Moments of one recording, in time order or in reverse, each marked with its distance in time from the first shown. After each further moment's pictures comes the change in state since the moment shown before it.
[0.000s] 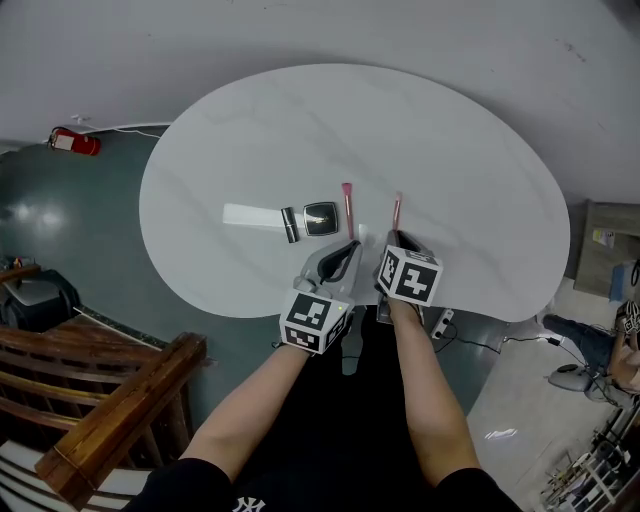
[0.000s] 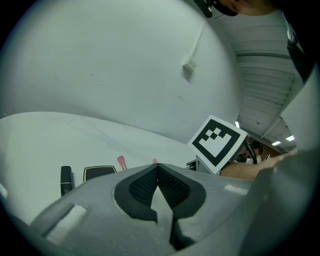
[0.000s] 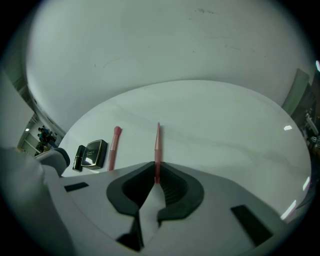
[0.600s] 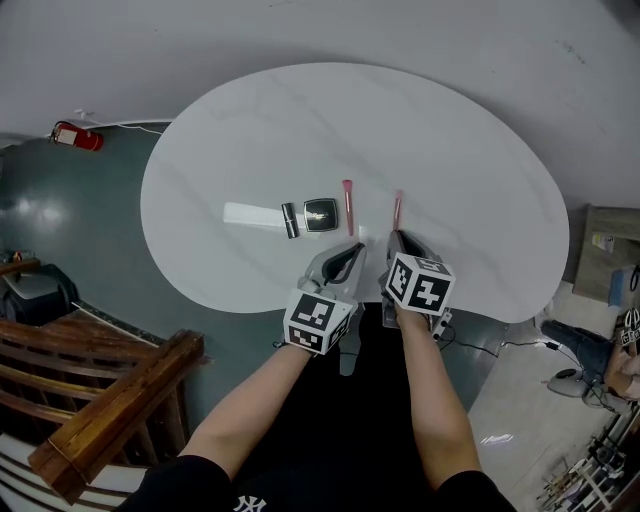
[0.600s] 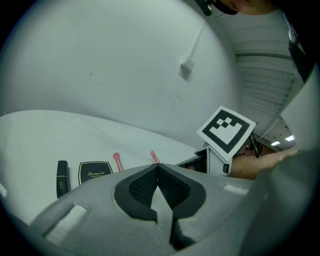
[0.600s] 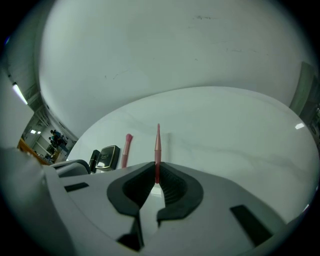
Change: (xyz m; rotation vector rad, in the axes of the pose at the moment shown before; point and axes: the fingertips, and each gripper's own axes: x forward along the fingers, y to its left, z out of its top) left arm -0.001 -0.014 -0.007 0.000 0.001 -0.007; right arm -0.020 0.006 0.006 -0.007 -0.072 0.128
